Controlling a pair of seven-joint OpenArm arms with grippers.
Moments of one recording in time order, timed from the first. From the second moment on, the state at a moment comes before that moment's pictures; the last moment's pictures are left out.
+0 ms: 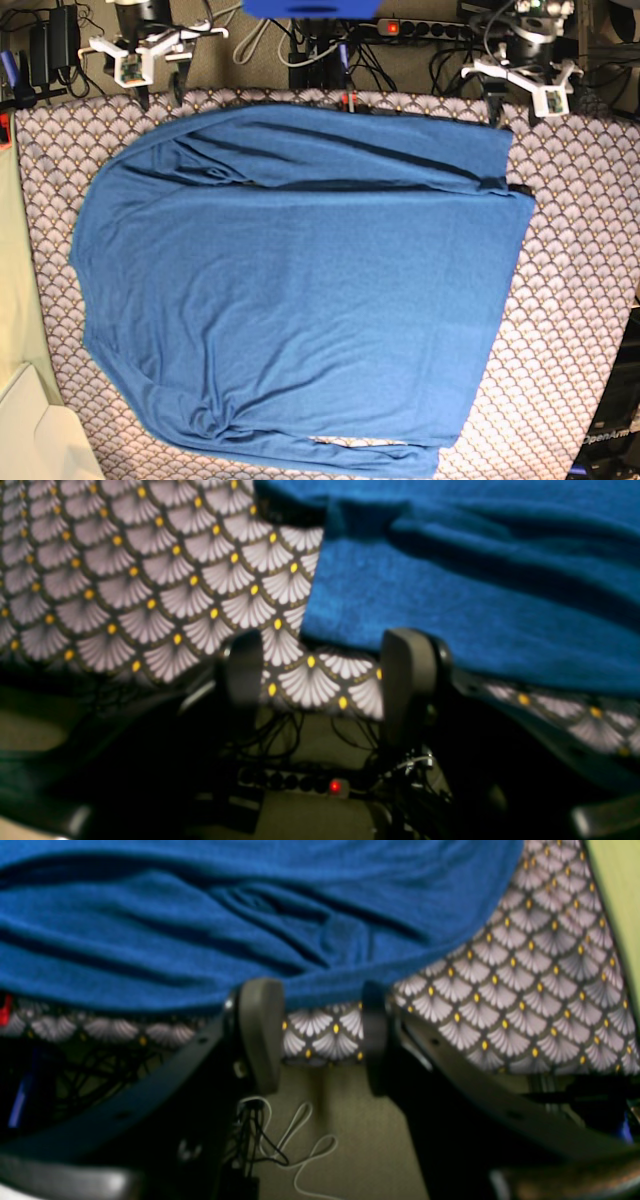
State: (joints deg) left arm 41.8 -15.8 -8.1 99.1 -21.1 -0.6 1.2; right arm -54.4 4.4 2.9 117.0 -0.6 0.1 -4.1
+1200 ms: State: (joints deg) left arm 32.2 -13.0 -6.4 88.5 -21.1 -0.5 -0.6; right arm -53.5 4.4 3.1 117.0 -0.6 0.1 -4.3
